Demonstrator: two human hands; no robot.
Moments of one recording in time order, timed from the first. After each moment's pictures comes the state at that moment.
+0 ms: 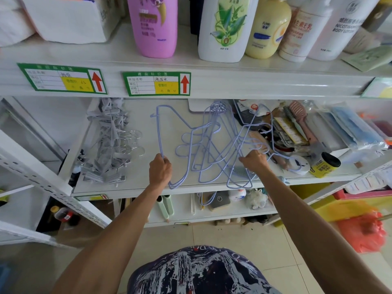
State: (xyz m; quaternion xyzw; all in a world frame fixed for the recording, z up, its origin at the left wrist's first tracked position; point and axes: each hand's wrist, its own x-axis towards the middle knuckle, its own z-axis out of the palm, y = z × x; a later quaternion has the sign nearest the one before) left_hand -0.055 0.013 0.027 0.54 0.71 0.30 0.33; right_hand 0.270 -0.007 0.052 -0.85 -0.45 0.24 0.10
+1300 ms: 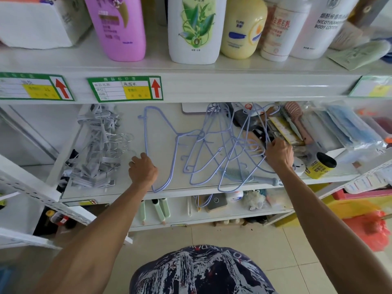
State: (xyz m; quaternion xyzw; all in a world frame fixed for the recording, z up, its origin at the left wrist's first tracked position) left_hand -0.065 0.038 0.016 0.62 0.77 0.07 0.13; right_hand 0.349 -0.019 0.080 -0.89 -0.40 0.04 0.21
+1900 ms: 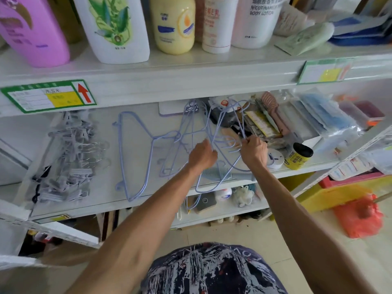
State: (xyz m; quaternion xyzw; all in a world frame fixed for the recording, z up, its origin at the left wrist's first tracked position) left_hand 0.176 0.014 0.076 0.75 0.55 0.15 0.33; right_hand 0.343 -0.031 0.080 -0.88 -0.39 0.09 0.26
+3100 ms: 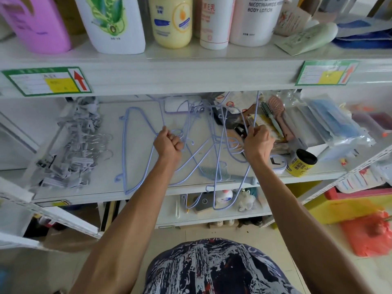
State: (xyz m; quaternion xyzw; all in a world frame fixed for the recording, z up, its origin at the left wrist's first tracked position) left_hand 0.115 0.041 0.094 0.12 0.41 0.60 0.68; right_hand 0.341 -0.033 0.123 -0.83 -0.36 0.08 0.42
